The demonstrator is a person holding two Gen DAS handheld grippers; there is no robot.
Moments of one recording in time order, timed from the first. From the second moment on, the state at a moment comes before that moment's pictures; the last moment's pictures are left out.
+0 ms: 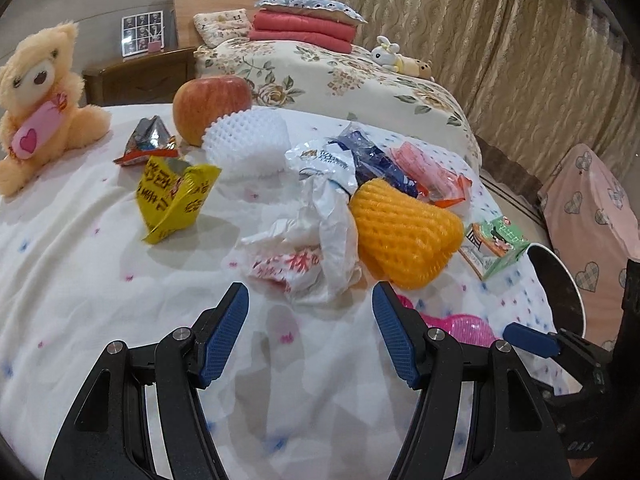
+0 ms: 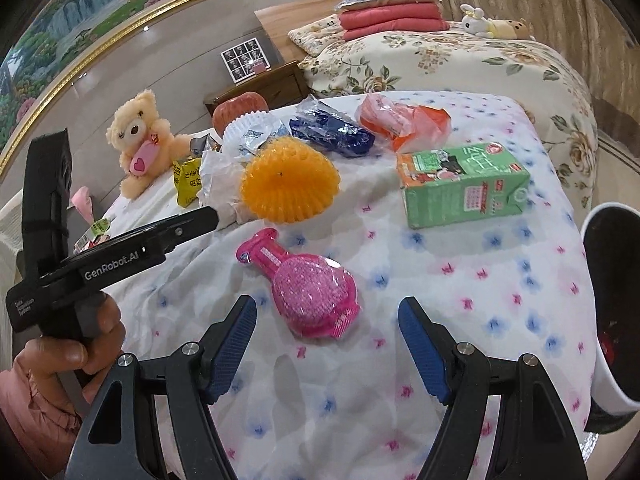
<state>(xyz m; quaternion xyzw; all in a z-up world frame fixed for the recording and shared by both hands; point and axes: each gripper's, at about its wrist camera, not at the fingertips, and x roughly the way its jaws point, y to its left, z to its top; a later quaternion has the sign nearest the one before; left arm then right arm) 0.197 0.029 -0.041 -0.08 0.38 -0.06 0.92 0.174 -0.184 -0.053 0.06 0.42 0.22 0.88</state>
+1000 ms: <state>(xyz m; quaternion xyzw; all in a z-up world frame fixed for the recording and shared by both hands) 0.146 0.007 -0.044 -0.07 0.40 -0.10 0.91 0.148 -0.205 -0.055 0.06 0.42 0.19 0.88</state>
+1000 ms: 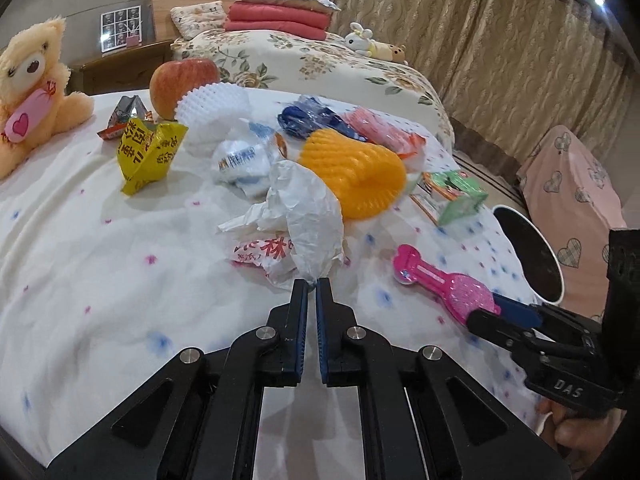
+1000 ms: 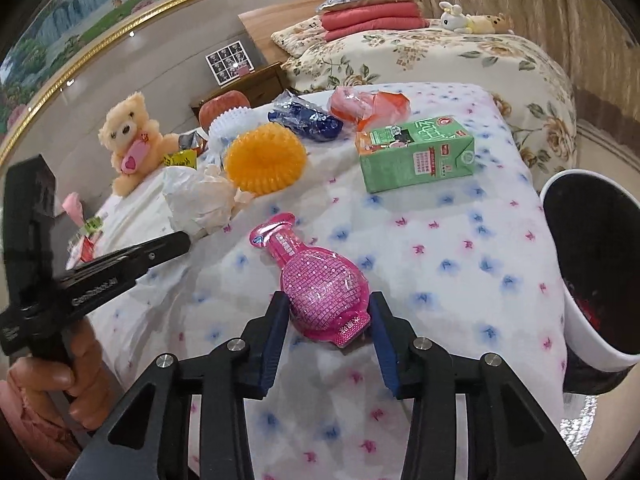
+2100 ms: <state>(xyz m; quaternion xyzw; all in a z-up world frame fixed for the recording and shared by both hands) 0.116 -0.101 -0.020 -0.02 0.38 -0.22 0.90 0.109 -0.330 -0.042 0.14 0.38 0.07 0.91</state>
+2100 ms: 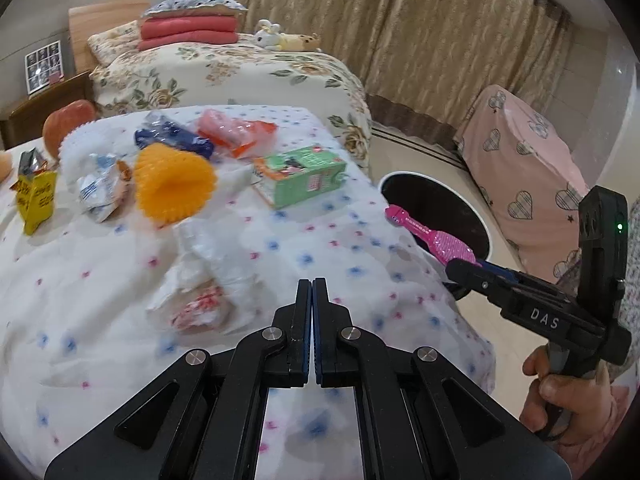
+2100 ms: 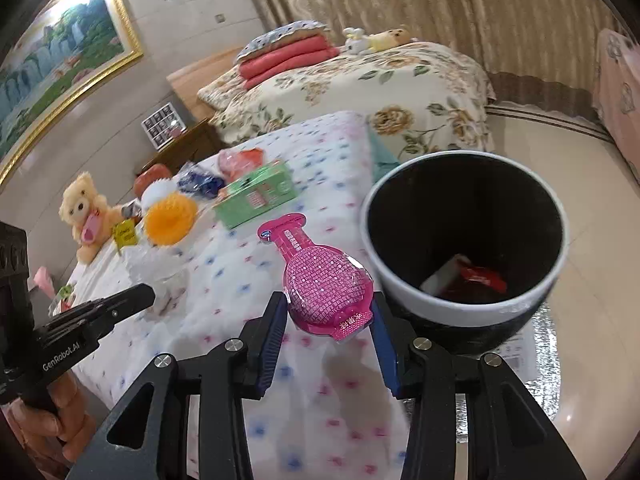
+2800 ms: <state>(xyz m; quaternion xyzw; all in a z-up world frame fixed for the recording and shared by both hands) 0.130 -0.059 -0.050 -0.03 0.42 -0.13 0.90 0.107 -0.339 -0.046 0.17 0.37 0.07 0.91</state>
